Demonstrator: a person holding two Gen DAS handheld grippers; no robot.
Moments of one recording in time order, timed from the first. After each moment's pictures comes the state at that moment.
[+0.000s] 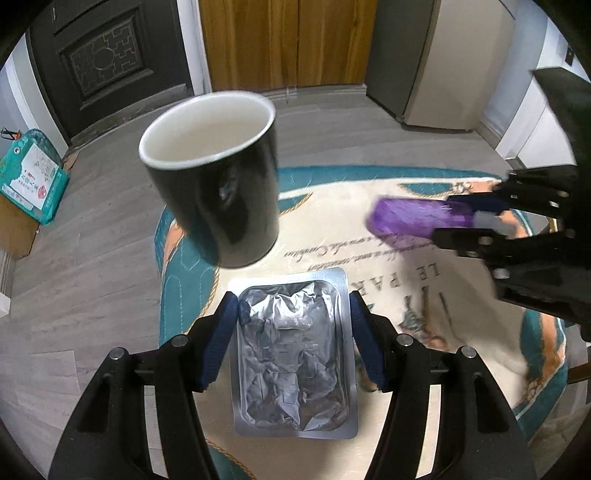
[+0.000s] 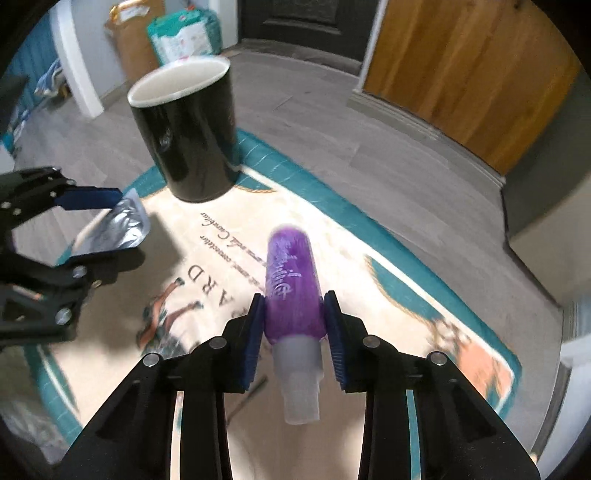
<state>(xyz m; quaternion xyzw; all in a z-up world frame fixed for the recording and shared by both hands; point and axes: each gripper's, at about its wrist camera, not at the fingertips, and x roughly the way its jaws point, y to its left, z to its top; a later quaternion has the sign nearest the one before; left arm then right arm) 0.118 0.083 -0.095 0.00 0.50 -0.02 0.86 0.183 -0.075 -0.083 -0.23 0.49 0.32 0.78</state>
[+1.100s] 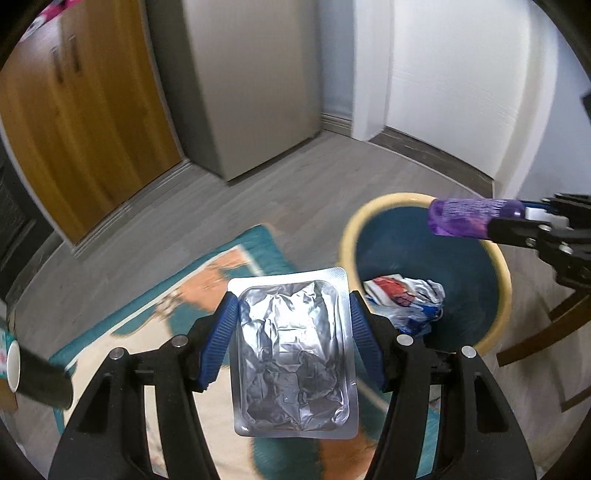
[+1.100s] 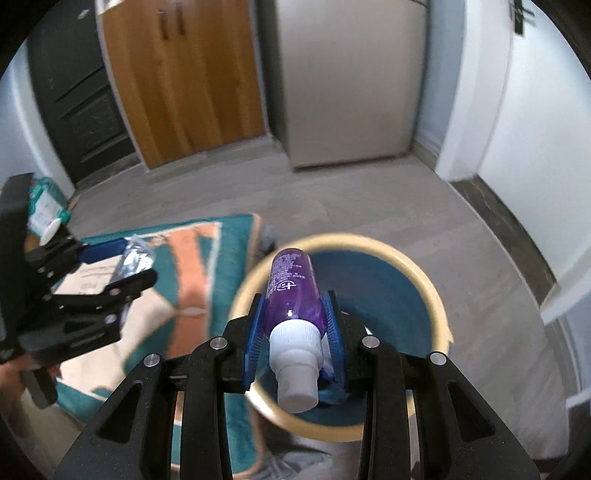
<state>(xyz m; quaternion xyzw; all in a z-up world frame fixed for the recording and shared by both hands) 0.101 -0.273 -0.038 0.15 0.41 -0.23 0.87 0.090 -0.470 -0.010 0.02 0.46 0.02 0.89</state>
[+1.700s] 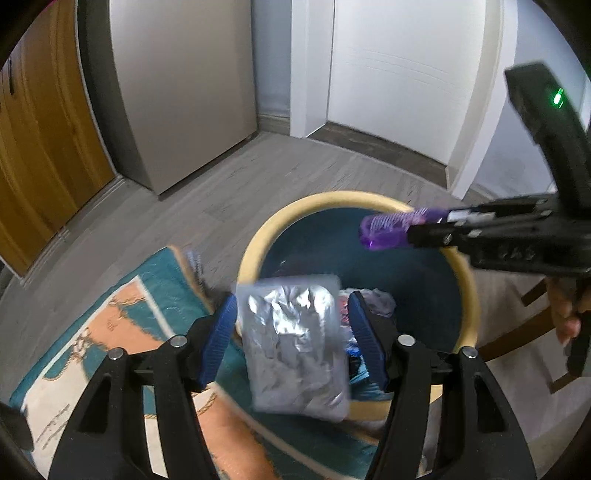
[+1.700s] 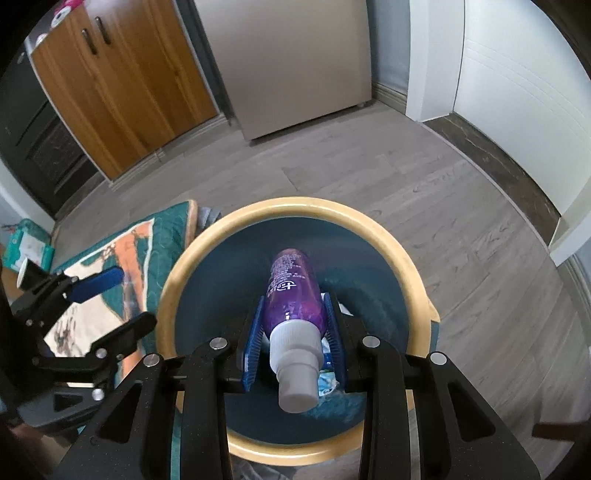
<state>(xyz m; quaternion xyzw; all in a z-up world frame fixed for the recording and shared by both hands) 0.110 -0.350 -0.073 0.14 0.40 -0.33 0.84 0.111 -0.529 -0.059 0.10 0.50 -0.01 0.86</state>
